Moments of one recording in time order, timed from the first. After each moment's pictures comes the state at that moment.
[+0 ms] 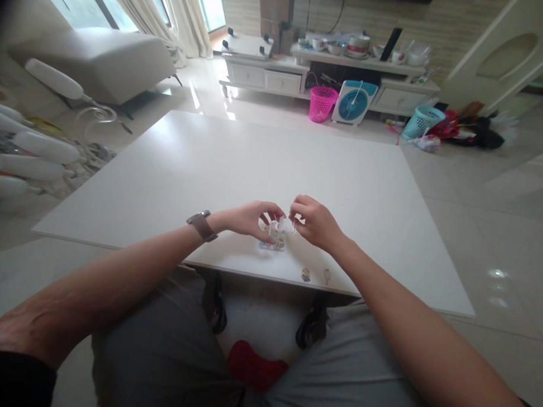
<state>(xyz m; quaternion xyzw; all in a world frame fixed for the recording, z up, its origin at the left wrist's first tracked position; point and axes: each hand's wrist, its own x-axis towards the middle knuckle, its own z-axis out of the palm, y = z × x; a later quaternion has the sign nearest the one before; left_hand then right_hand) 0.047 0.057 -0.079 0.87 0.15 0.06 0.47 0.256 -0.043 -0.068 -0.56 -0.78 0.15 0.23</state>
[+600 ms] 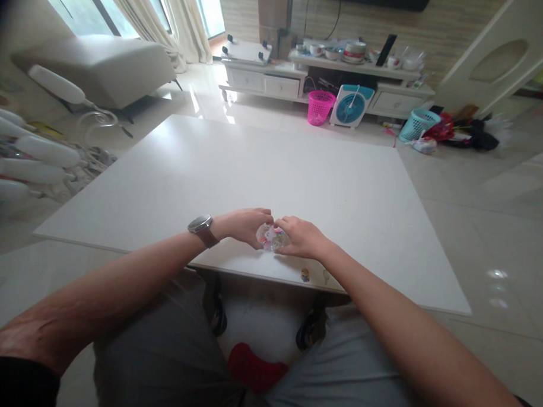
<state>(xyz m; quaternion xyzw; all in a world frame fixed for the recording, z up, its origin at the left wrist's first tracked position) 0.043 0.054 -0.084 0.97 0.17 -0.05 0.18 0.237 -0.044 -0.093 -0.52 -0.83 0.16 0.06</state>
